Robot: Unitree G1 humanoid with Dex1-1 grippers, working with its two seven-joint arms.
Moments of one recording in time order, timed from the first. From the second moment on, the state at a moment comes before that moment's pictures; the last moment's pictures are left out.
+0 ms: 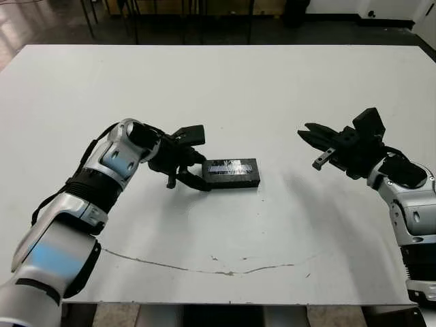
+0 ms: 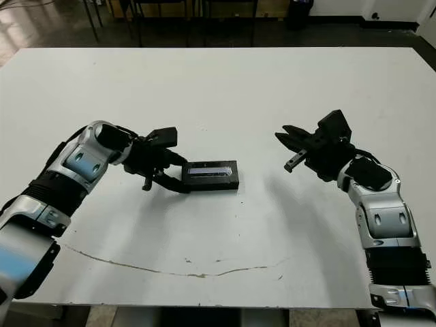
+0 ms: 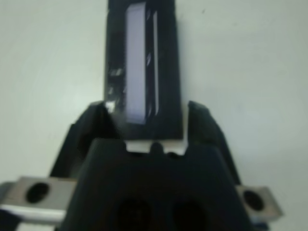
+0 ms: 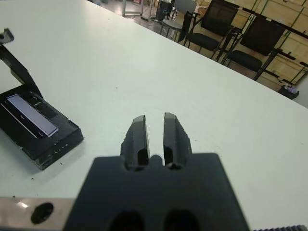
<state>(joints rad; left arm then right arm) -0.82 0.38 -0.44 0.59 0.12 0.16 -1.28 -0.35 -0.56 -0.02 0.12 0.17 0.20 0.67</state>
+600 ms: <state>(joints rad) -0.81 0.45 -0.43 0.61 0.13 0.01 -1.22 -0.34 -0.55 -0.02 0.10 0.17 0.21 0.66</state>
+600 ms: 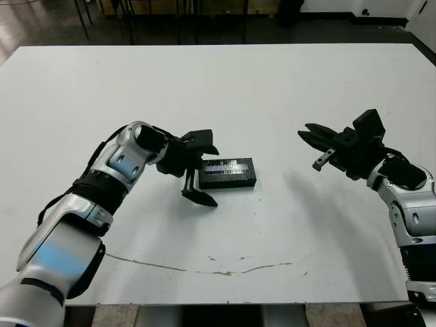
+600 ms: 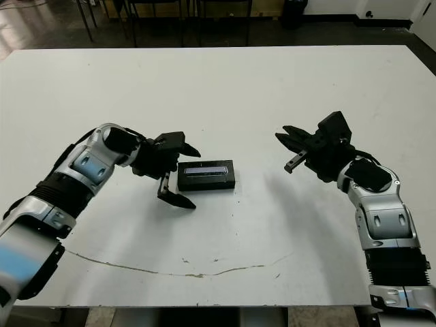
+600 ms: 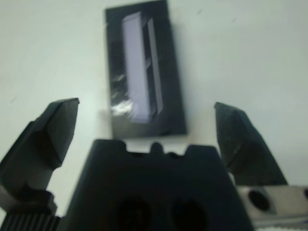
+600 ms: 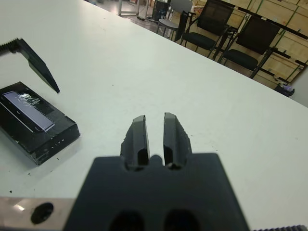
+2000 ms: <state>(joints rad) -0.32 0.04 -0.22 -0.25 -0.11 0.51 -0.18 -0.37 -0.52 -0.02 0.15 0.16 0.17 0.63</state>
